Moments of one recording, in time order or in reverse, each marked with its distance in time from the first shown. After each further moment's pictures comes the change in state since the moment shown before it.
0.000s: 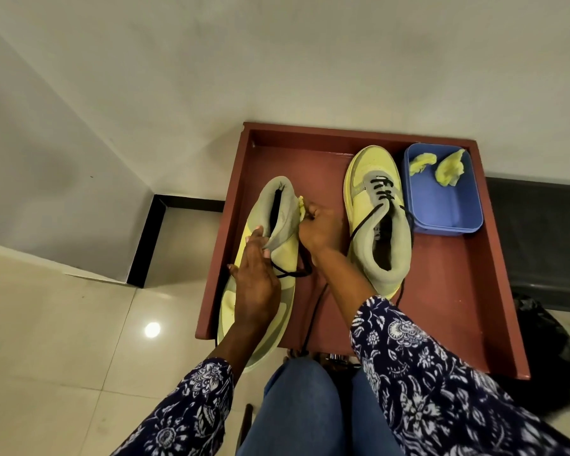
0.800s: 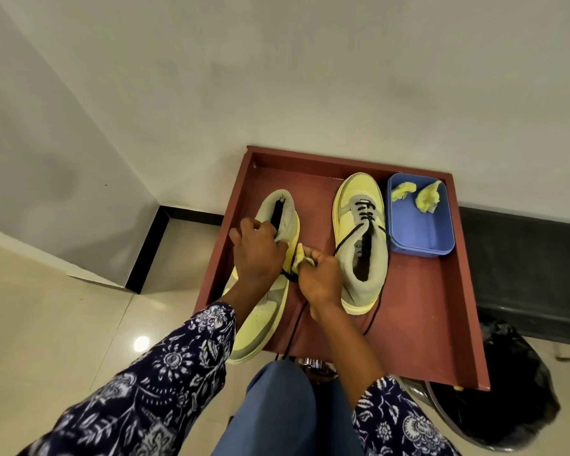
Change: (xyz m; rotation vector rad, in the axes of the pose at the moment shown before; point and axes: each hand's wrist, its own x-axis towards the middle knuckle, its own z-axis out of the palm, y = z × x) left_hand 0.042 0.056 -0.002 0.485 -0.047 -0.050; right_hand -0.064 0.014 -0.031 0.095 -0.006 0.041
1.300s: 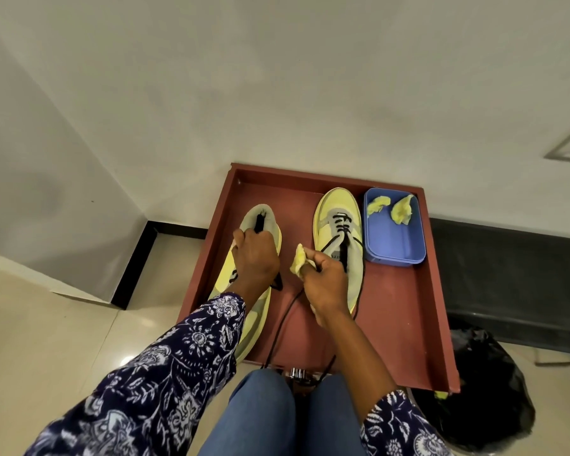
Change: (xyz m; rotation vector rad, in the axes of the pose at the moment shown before) left_hand 0.007 0.035 0.006 0.242 -0.090 0.013; right_hand -0.003 -0.014 -0.046 0.146 -0.016 -0.040
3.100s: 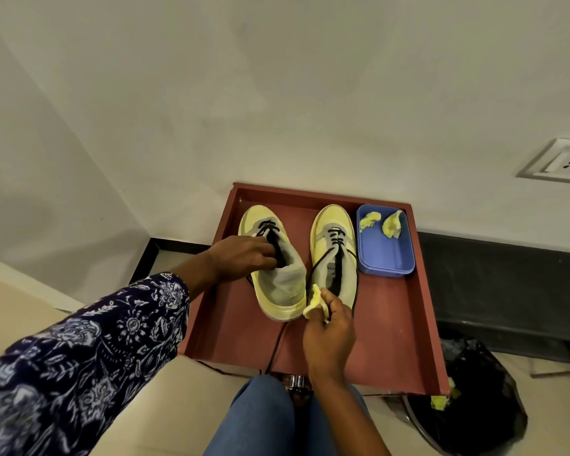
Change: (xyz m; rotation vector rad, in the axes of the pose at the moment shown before) left_hand 0.014 -0.043 -0.072 0.394 -0.010 1.320; right_hand -0.073 0.012 -0.005 -0.088 0.384 -0.121
